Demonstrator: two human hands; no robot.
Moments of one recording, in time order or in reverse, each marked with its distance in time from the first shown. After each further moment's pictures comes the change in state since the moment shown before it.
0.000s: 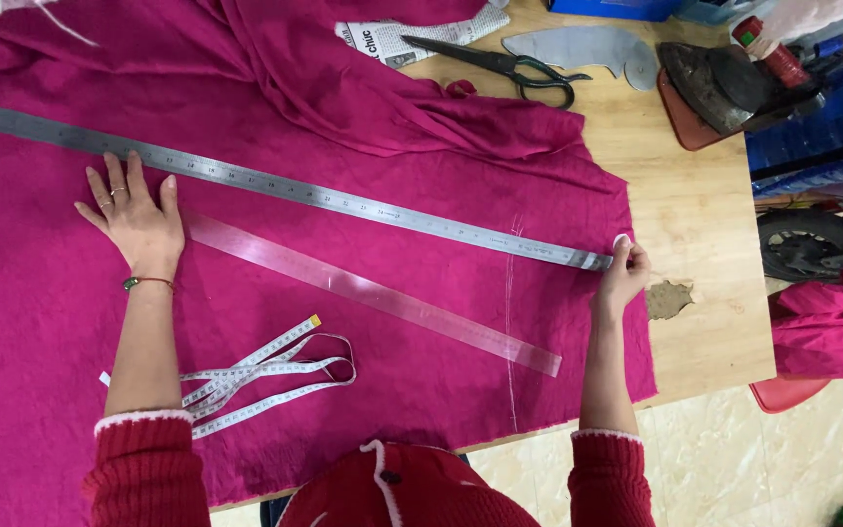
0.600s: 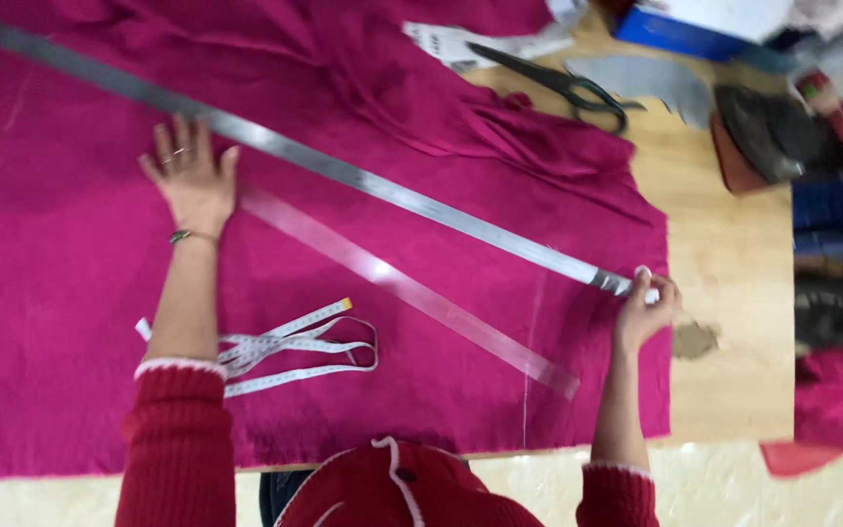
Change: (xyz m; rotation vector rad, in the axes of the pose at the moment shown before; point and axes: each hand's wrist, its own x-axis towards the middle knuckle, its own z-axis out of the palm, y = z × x) left_hand -0.002 -0.014 0.017 0.200 -0.025 -0.032; right_hand -0.009 -0.009 -0.008 -0.249 -0.125 -0.426
